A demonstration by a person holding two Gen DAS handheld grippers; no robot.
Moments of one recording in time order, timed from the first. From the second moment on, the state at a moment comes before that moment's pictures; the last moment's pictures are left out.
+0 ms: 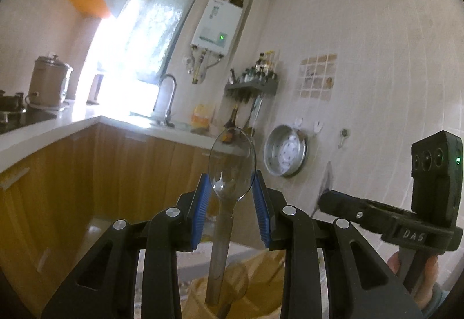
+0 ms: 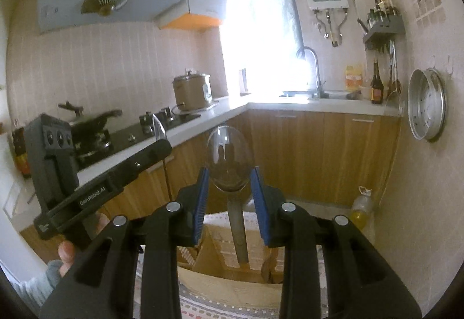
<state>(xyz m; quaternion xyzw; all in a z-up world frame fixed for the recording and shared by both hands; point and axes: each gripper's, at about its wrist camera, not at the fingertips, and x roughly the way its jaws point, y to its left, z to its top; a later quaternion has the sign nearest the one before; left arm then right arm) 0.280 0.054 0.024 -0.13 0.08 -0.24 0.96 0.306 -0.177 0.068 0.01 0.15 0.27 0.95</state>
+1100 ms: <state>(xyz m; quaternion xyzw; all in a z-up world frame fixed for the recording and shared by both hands) 0.099 0.047 0.053 -0.04 0.13 -0.12 0.98 0.154 -0.232 0.085 0.03 0.20 0.24 0.95</state>
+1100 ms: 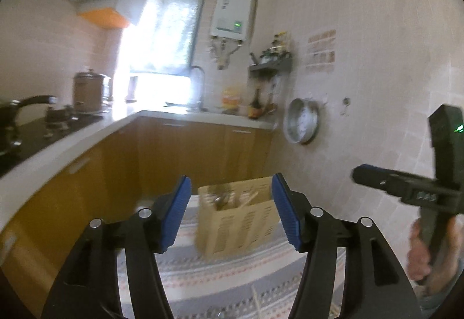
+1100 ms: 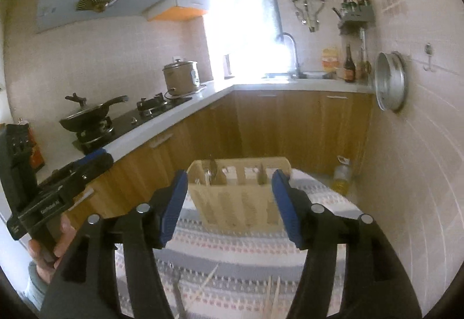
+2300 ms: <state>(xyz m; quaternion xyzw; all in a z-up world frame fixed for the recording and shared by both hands) 0.073 0.092 -0.074 -0.14 0.36 -0.08 0.92 0.146 -0.272 -0.042 0.08 0.37 0.22 0.90</state>
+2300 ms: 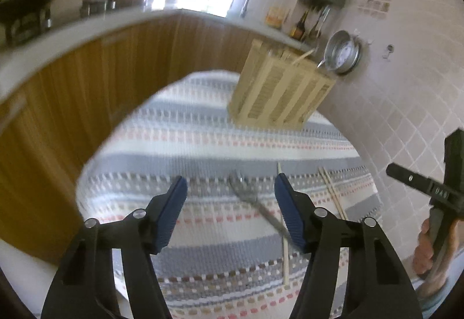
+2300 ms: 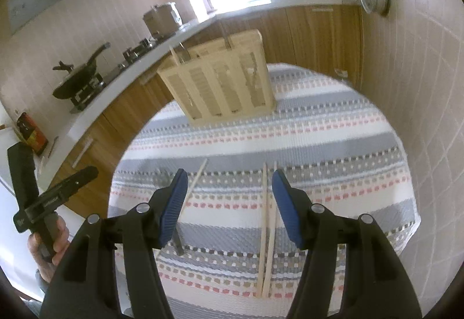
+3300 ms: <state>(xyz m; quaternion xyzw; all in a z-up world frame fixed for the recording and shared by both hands) 0.171 0.006 -0.141 -0.08 0.48 -0.07 0.87 0.238 -0.249 -0.114 0.01 0.49 0.19 0.85</state>
